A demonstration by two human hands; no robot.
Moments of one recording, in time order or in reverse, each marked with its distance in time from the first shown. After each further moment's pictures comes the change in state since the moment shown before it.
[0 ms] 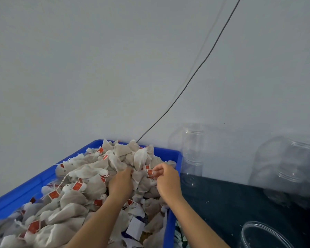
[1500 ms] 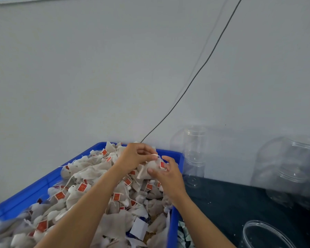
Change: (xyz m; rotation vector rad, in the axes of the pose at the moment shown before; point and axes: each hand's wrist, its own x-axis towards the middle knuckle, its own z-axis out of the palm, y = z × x) left_hand 0.018 0.032 -0.084 -1.009 -0.195 0.322; right_hand -0.006 -0.009 -0.012 0.397 -0.047 -0.002
